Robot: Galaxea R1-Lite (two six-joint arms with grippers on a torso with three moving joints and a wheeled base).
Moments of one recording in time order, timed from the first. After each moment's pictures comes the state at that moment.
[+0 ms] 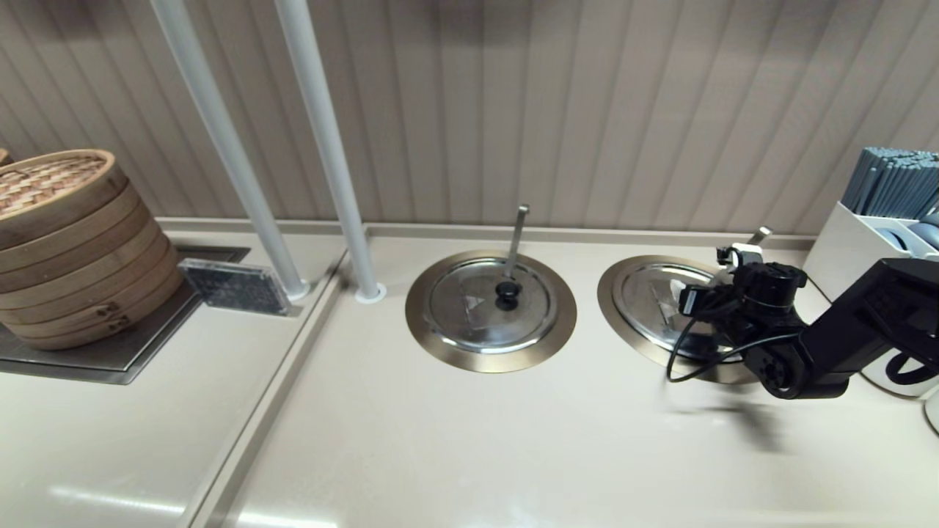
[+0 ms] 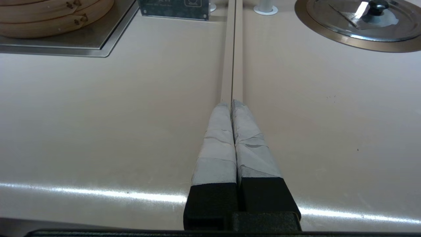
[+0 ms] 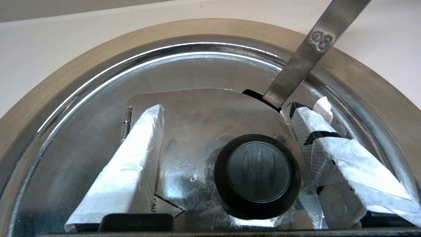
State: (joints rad) left arm 0.00 0.00 0.00 0.00 0.00 0.01; right arm -0.05 2.33 -1.04 -1.12 -0.16 0.07
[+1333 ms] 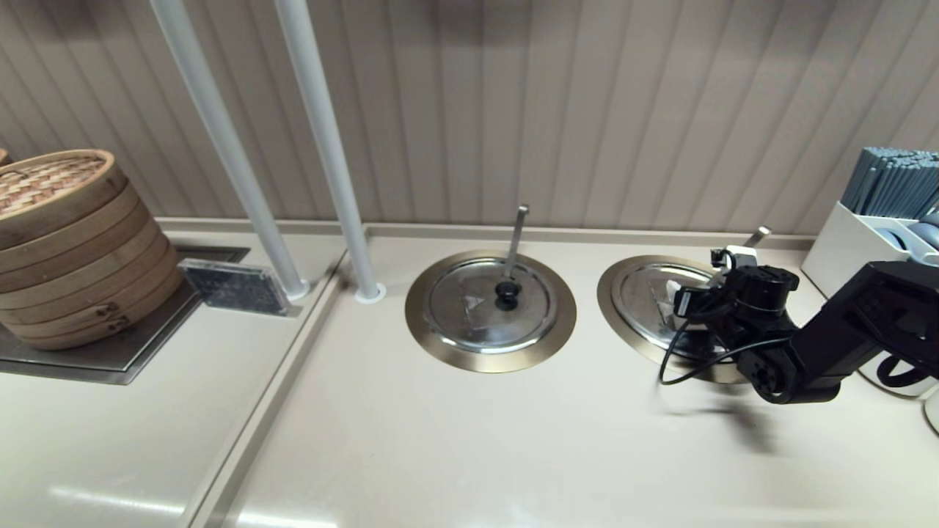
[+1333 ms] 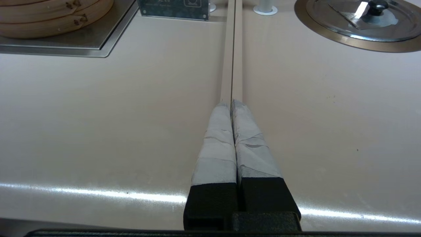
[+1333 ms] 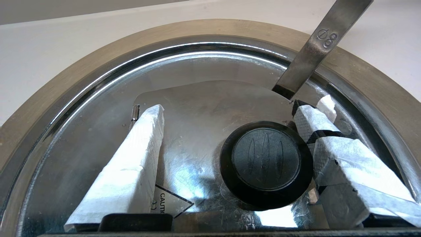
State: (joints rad) left arm 0.00 0.00 0.00 0.00 0.00 0.01; right arm -0.01 2.33 -1.03 -1.16 -0.19 0.07
